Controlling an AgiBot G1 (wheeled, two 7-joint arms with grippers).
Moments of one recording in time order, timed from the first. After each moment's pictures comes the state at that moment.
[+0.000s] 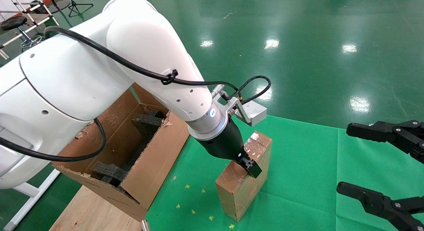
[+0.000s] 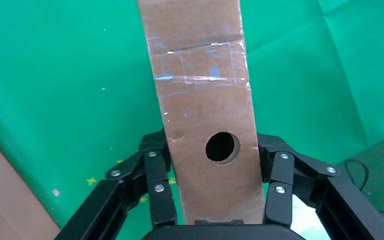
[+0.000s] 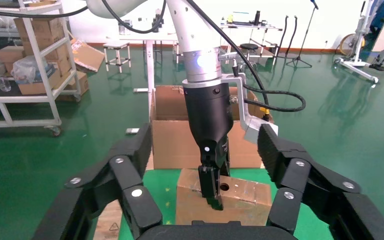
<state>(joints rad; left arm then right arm) -1.86 1.16 1.17 -1.31 1.79 1.53 -1.80 1.09 -0.58 -0.34 1.25 -0.68 -1.46 0.14</state>
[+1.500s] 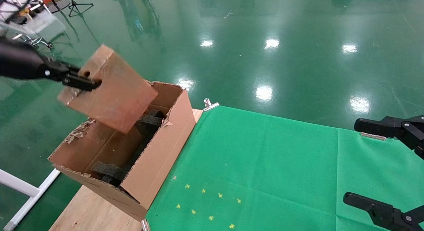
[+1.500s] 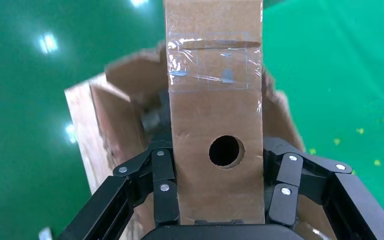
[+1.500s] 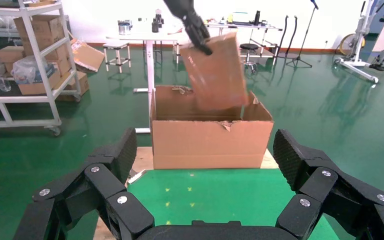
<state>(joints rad) -2.21 0.59 0.97 -0.55 1.75 1.52 -0.60 1.09 -0.58 -0.34 1.25 -0.68 -1.46 0.14</state>
